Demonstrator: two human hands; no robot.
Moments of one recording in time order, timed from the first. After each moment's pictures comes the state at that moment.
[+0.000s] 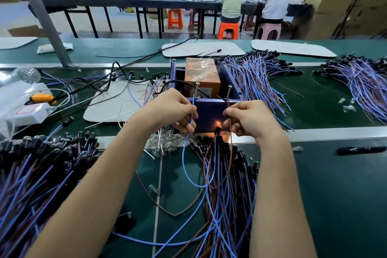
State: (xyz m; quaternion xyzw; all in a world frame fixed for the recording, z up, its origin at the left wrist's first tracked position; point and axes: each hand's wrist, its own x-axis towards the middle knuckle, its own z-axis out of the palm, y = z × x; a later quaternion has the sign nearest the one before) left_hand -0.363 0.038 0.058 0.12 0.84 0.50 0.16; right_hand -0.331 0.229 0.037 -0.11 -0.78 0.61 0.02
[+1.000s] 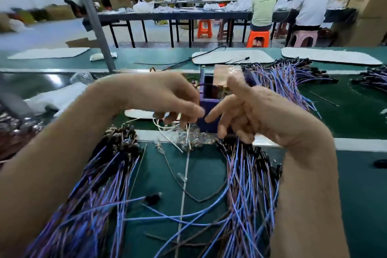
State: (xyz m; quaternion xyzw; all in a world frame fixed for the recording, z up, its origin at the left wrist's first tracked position) left_hand -0.298 -0.025 0.146 0.31 0.88 0.26 0.25; right_hand -0.279 0.193 0.107 0.24 -0.73 0.62 -0.20
